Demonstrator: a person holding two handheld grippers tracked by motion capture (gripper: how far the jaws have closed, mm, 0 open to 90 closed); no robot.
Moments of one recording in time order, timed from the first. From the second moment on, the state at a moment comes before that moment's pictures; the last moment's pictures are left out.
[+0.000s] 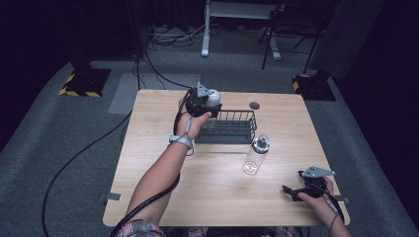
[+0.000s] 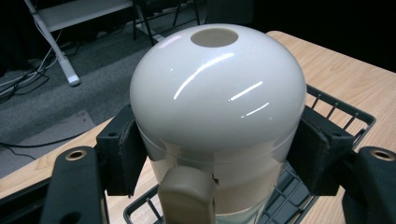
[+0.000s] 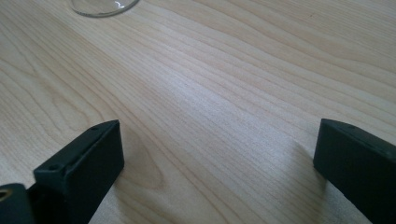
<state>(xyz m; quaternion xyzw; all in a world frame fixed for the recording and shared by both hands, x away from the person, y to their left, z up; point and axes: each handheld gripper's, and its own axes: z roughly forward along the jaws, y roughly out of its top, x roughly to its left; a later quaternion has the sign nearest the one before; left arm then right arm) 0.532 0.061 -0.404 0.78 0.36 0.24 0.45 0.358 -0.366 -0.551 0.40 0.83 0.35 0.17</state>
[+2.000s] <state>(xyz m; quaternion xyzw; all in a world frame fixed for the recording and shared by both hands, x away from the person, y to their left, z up) 0.480 0.092 -0.365 0.73 0.34 0.26 0.53 0.358 -0.366 -0.551 0.40 0.83 0.35 0.17</state>
